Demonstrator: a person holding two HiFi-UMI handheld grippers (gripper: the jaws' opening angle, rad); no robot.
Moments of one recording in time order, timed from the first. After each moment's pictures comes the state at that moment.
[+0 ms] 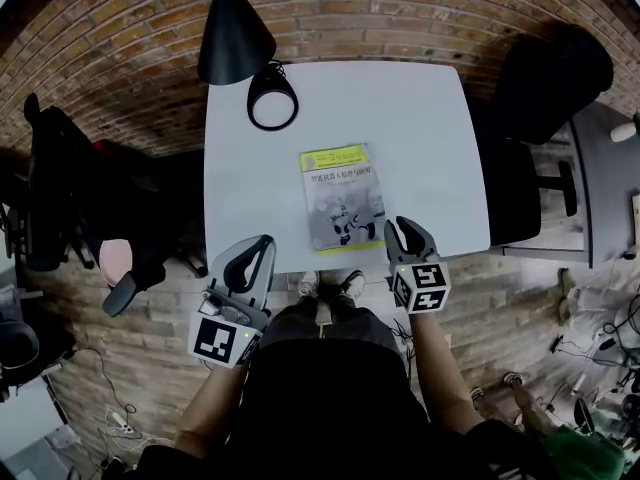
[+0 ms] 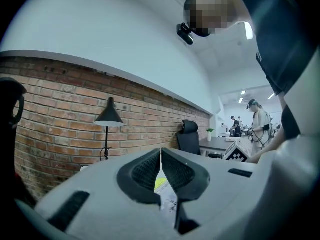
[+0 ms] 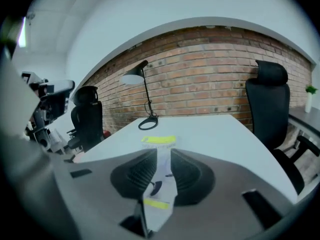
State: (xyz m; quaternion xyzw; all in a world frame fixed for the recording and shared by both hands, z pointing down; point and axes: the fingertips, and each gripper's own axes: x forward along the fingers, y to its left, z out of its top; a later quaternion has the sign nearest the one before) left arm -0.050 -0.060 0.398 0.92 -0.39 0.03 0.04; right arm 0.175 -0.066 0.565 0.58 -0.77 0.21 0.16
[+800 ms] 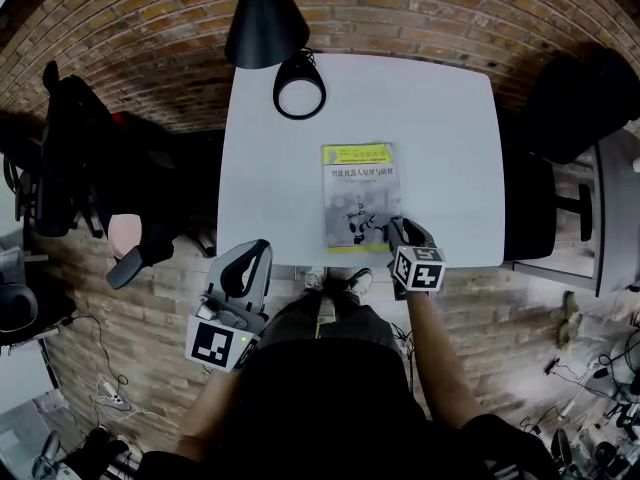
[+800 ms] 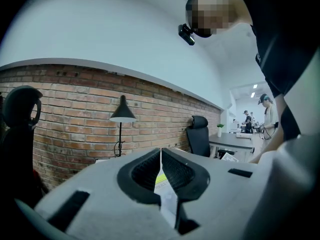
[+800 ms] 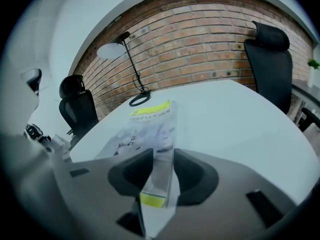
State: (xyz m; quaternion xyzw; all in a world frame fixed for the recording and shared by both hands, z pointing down) left arm -0.077 -0.049 0.404 0.89 -0.44 0.05 0.05; right arm 0.176 -0.080 0.675 0.55 -0.73 0.33 0.21
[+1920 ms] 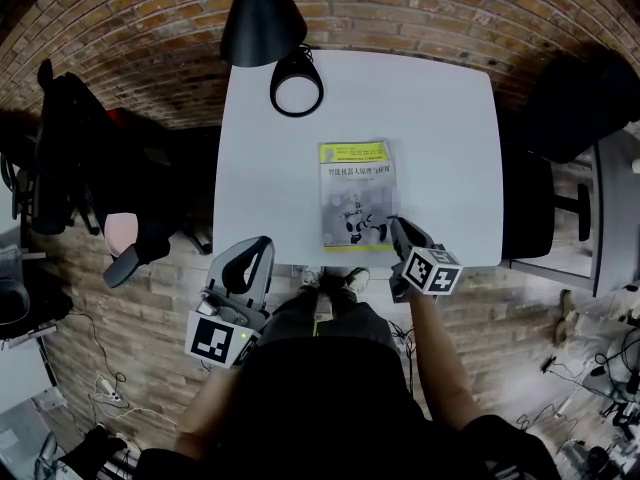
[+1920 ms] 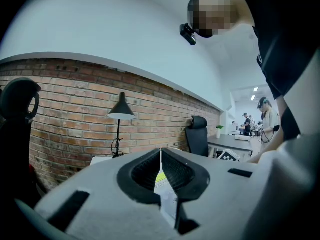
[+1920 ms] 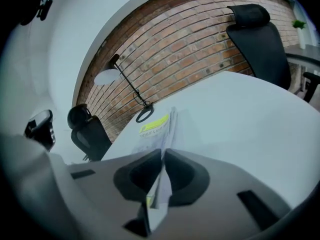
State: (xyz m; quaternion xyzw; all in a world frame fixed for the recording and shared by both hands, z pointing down) left arm -0.068 -0.059 0.401 0.90 -0.43 0.02 0.04; right arm 0.172 -0.083 0.641 0.53 -0.74 0.40 0.09
